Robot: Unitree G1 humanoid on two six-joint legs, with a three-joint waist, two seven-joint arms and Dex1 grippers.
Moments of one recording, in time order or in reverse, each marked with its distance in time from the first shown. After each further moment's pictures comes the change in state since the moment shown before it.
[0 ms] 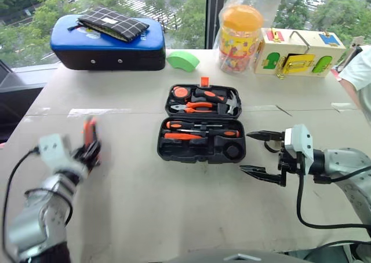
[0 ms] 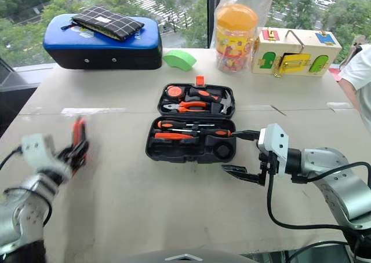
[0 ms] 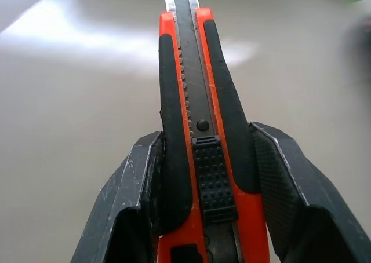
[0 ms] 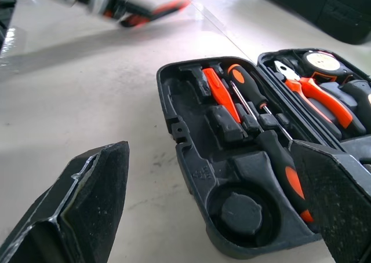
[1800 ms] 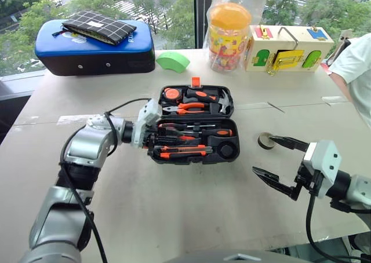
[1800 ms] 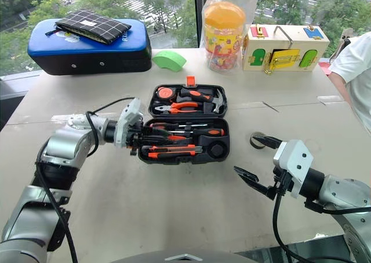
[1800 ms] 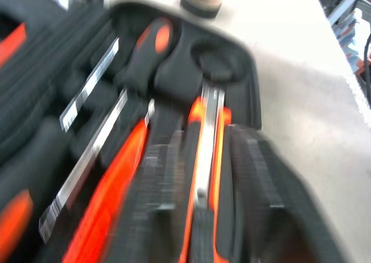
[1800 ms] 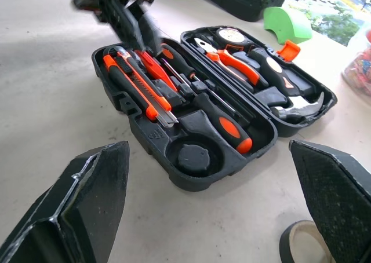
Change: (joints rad) left arm -0.411 0.206 -0.624 0.431 0.245 -0.182 -0.893; right arm 0.305 0.019 -0.203 -0.242 -0.025 0.022 -0.196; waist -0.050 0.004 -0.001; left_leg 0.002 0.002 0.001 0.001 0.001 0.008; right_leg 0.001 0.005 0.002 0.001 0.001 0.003
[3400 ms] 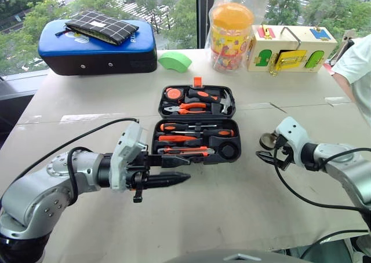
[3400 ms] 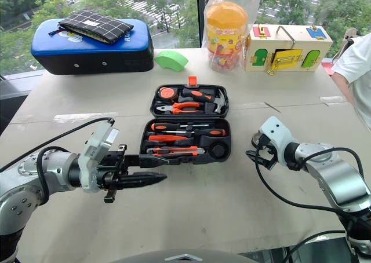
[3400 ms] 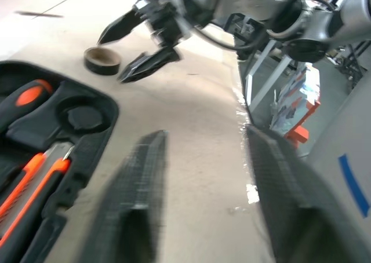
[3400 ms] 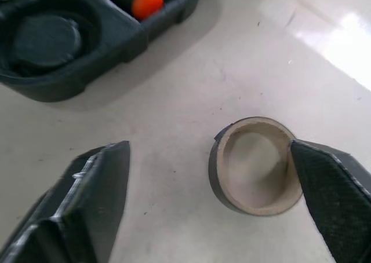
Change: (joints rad) left arm 0.465 0.169 0.373 -0.833 -0.711 0.298 0.380; right arm -0.516 -0.053 0.369 0.441 -0.216 0.441 -0.090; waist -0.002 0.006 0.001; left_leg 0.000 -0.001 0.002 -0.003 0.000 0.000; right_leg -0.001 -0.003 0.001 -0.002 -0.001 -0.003
